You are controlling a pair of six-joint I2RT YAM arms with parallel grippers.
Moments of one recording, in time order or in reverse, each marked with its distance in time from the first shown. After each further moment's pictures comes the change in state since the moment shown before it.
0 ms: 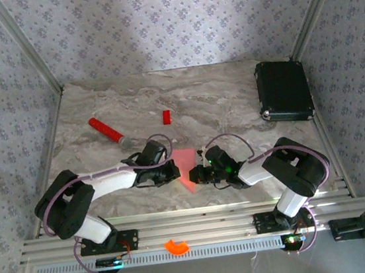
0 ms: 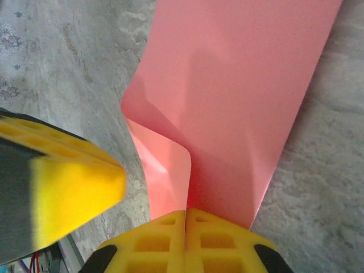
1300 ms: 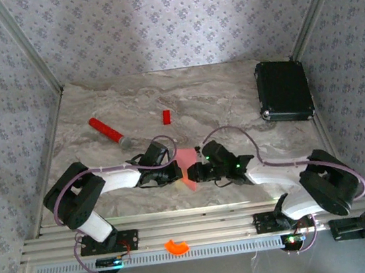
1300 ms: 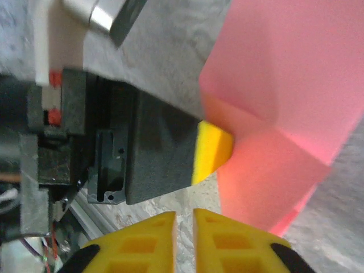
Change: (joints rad) left arm -0.002 0.107 -0.040 0.143 0.028 0.026; right arm 0.079 -0.244 0.158 -0.483 0.077 -0.055
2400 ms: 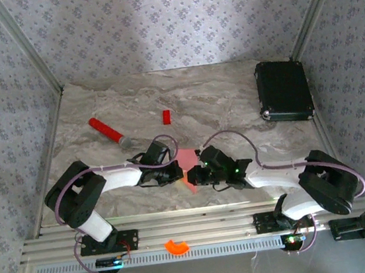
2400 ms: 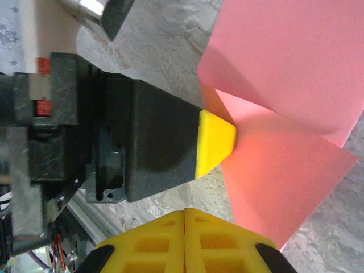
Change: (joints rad) left arm -0.003 0.012 0.026 -0.032 0.005 0.019; right arm 0.039 -0.008 -0.042 0.056 0.060 0.108
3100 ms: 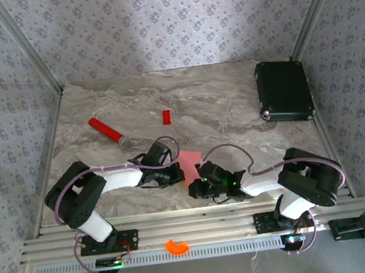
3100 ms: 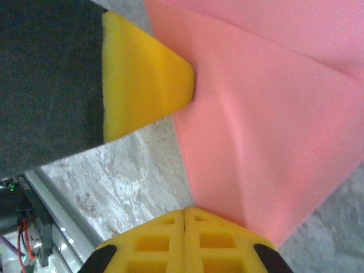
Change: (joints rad) left arm -0.010 -0.001 0.002 -0.024 0.027 0.007; right arm 0.107 0.103 -0.157 0.237 0.024 0.114
